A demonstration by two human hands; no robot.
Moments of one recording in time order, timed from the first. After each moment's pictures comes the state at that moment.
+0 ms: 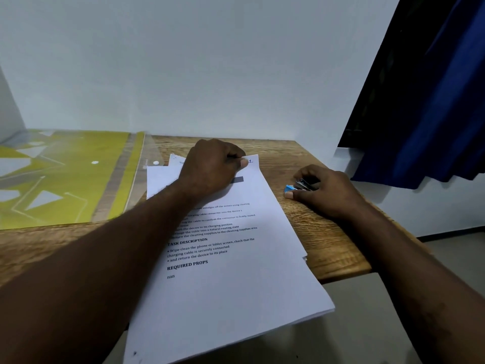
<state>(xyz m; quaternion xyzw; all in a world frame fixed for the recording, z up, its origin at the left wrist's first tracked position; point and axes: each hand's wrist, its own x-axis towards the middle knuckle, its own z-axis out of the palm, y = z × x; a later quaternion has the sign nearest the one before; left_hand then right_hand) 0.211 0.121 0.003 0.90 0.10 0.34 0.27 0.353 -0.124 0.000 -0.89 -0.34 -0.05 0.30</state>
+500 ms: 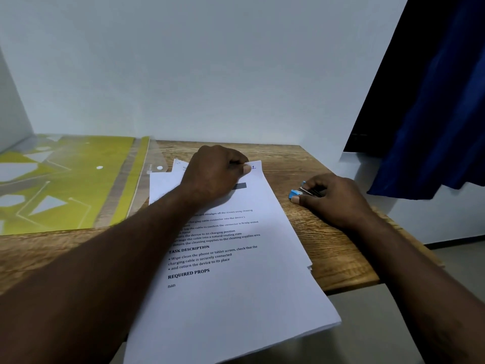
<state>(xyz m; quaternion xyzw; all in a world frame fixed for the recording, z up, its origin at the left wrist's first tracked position) 0.209 0.124 0.002 0.90 0.11 0.32 0.28 0.350 -0.123 -0.003 -0.89 -0.34 -0.08 0.31</state>
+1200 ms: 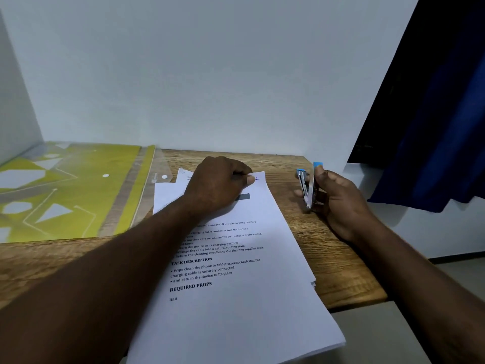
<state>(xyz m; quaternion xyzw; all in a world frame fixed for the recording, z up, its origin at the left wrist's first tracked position) 0.208 0.124 0.004 0.90 0.11 0.31 0.30 0.349 -0.100 0.005 -0.62 -0.24 0.19 0.73</state>
